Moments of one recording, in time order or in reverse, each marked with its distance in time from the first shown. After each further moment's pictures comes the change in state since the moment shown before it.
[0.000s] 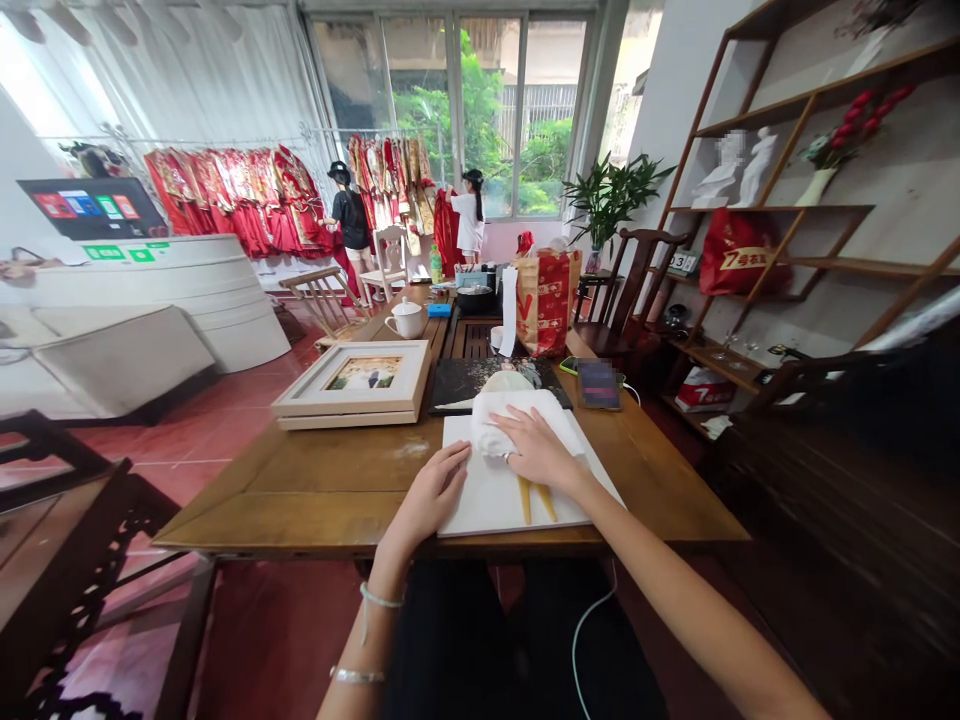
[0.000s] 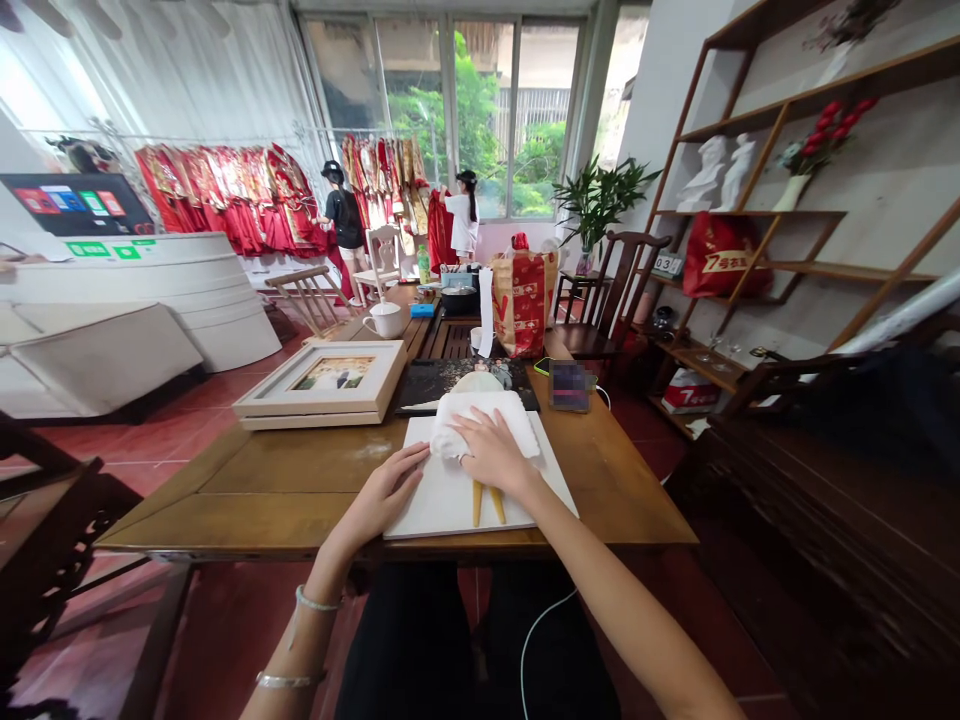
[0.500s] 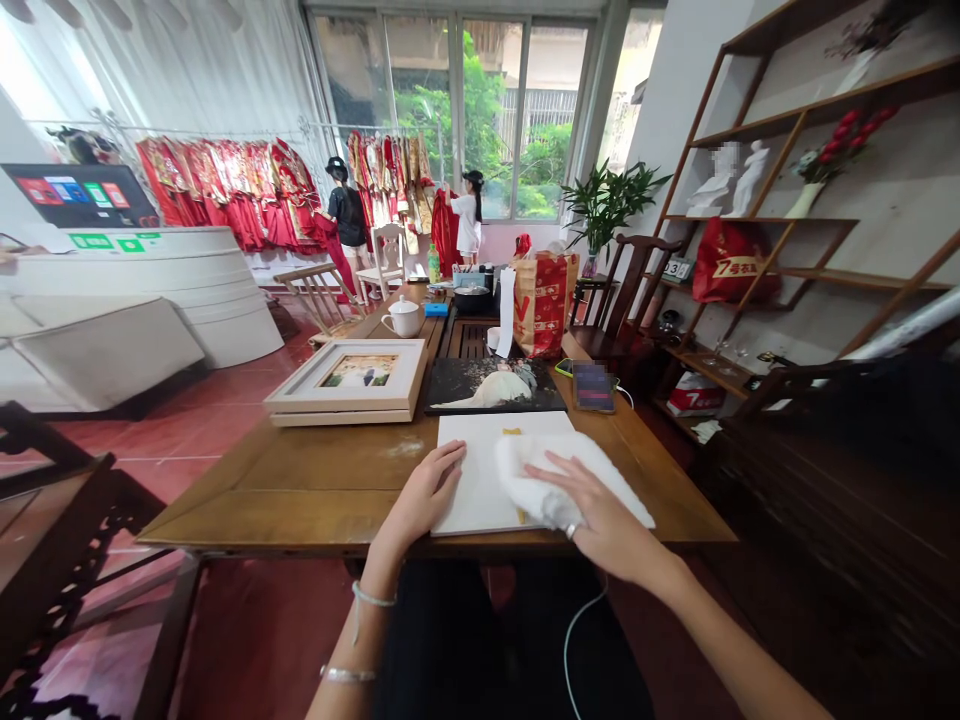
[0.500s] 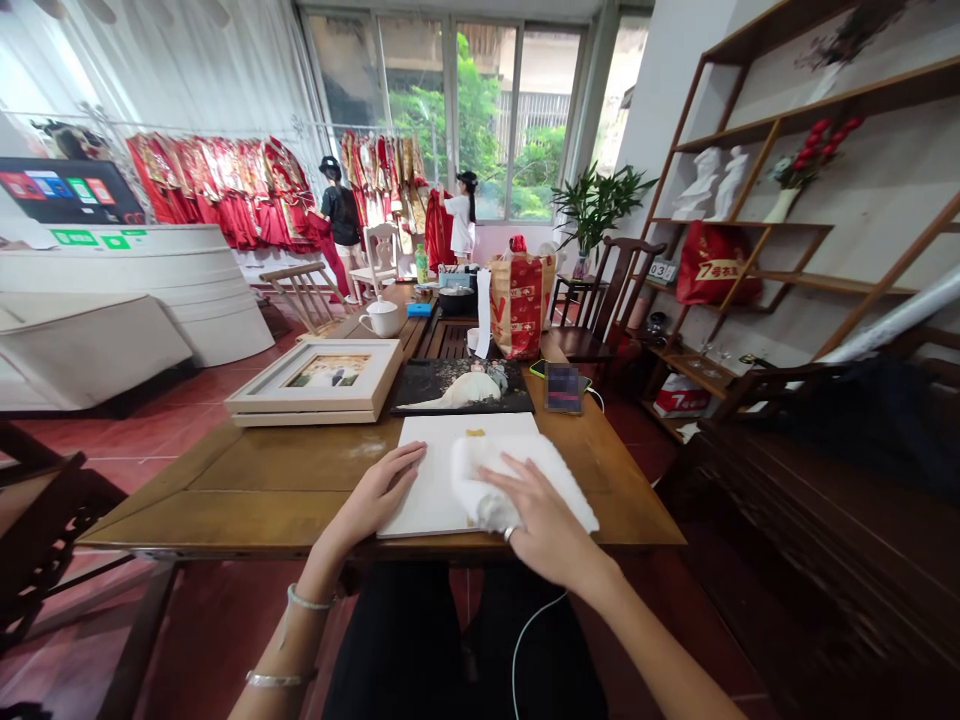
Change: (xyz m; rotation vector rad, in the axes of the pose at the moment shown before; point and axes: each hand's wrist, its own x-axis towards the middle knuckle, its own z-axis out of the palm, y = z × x) left_hand -0.001 0.003 -0.001 0.006 0.006 -0.024; right_hand -0.110 -0.001 -0.018 0.155 0.026 -0.015
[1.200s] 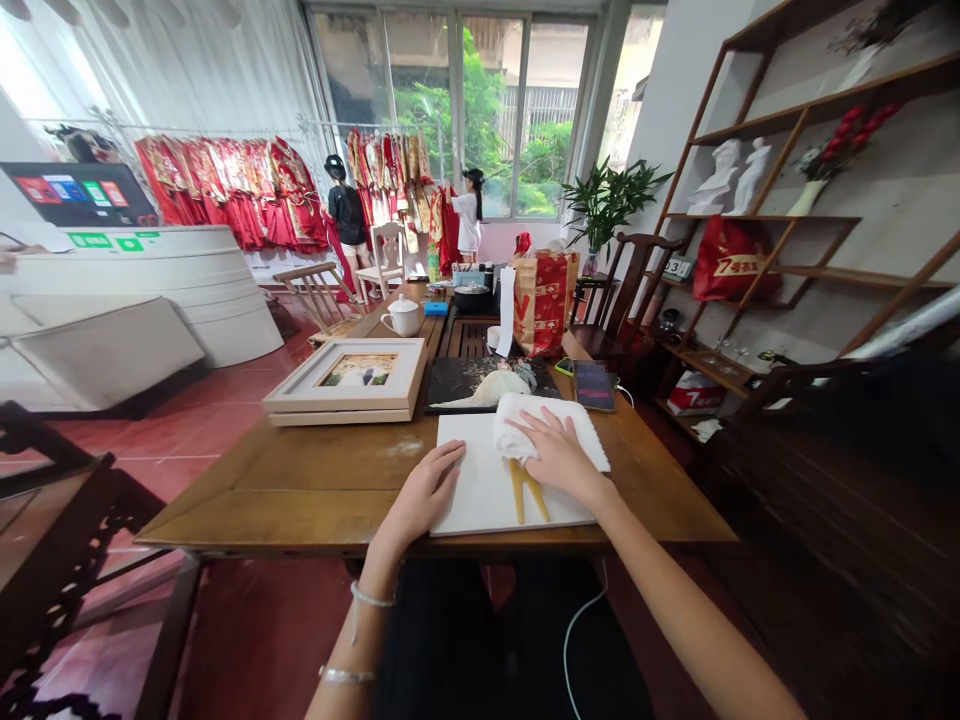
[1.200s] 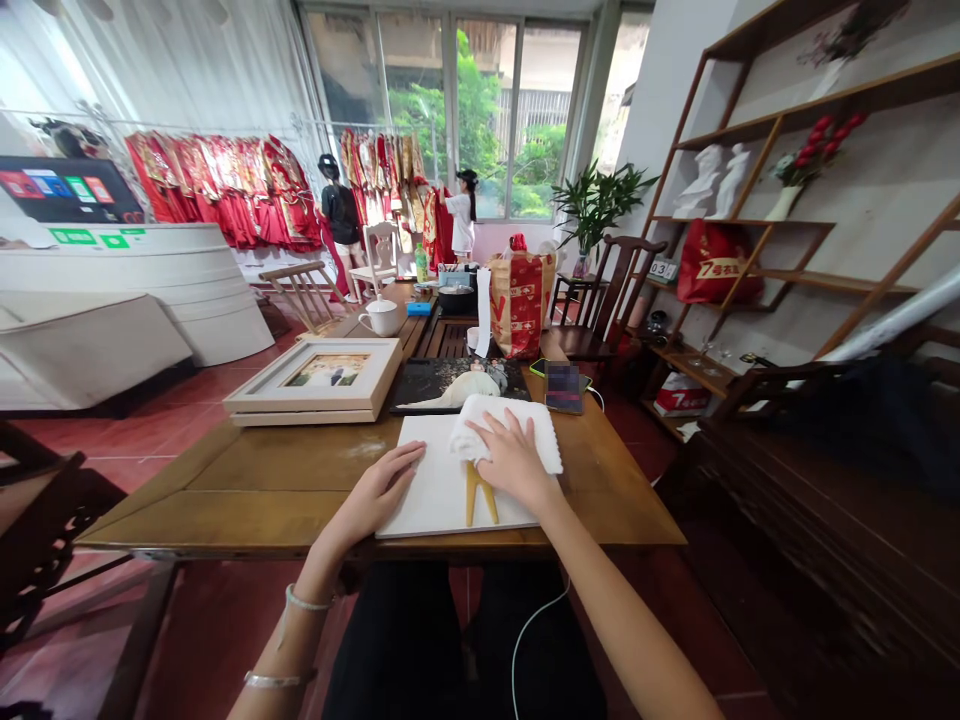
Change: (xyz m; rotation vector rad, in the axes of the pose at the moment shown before) left_hand 0.001 -0.001 0.001 0.016 -0.017 -0.002; right_hand 0.082 0.009 0.007 -0.235 -0.012 0.223
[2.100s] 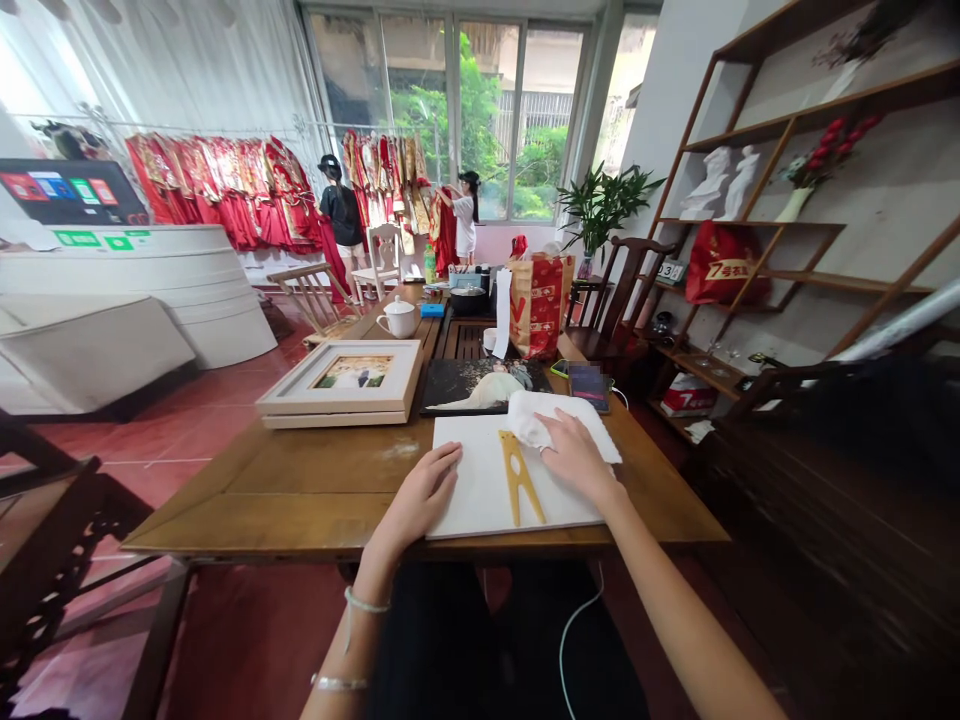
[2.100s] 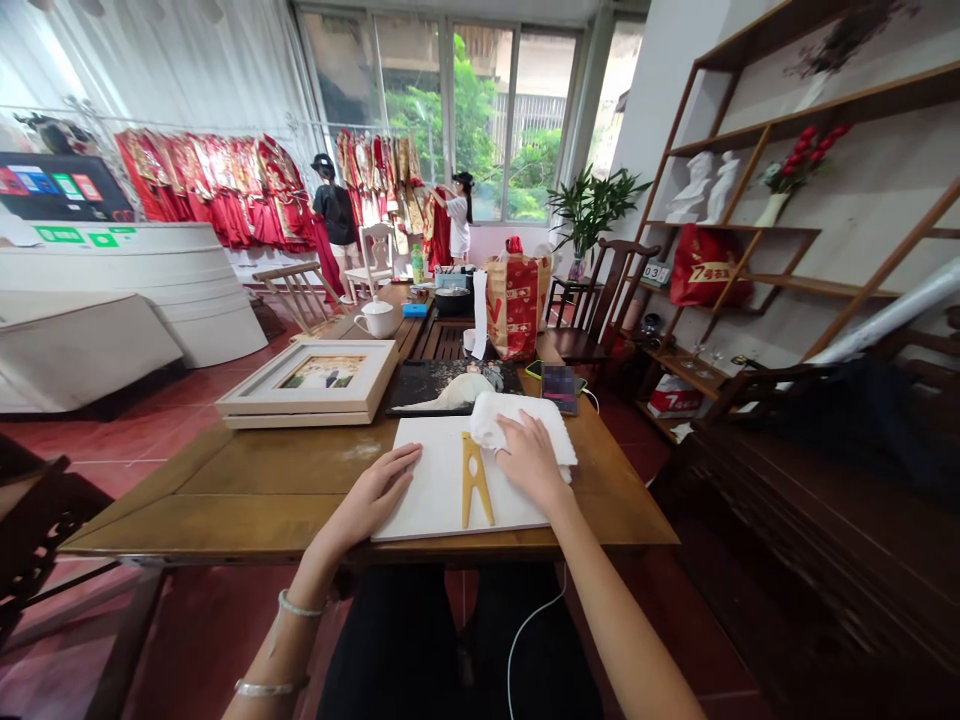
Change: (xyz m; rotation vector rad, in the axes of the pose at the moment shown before) left_hand -0.002 -0.002 0.001 -0.011 0.011 0.003; right_hand -0.003 0.025 0.001 -0.020 0.138 0.095
